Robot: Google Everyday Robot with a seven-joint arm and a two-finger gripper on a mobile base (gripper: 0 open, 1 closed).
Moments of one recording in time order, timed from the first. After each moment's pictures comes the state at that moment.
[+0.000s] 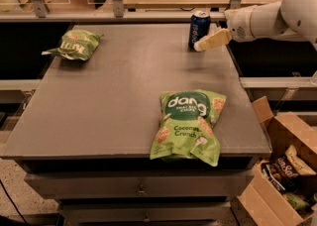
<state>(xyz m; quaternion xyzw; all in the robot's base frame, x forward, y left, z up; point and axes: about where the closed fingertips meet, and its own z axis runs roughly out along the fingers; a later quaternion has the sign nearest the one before) 0.762 -0.181 0.898 -0.40 0.75 0.15 0.51</state>
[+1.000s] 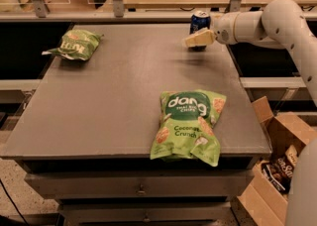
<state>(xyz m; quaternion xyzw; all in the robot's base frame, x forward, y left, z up) 0.798 -0.144 0.878 -0.39 0.72 0.20 0.53</state>
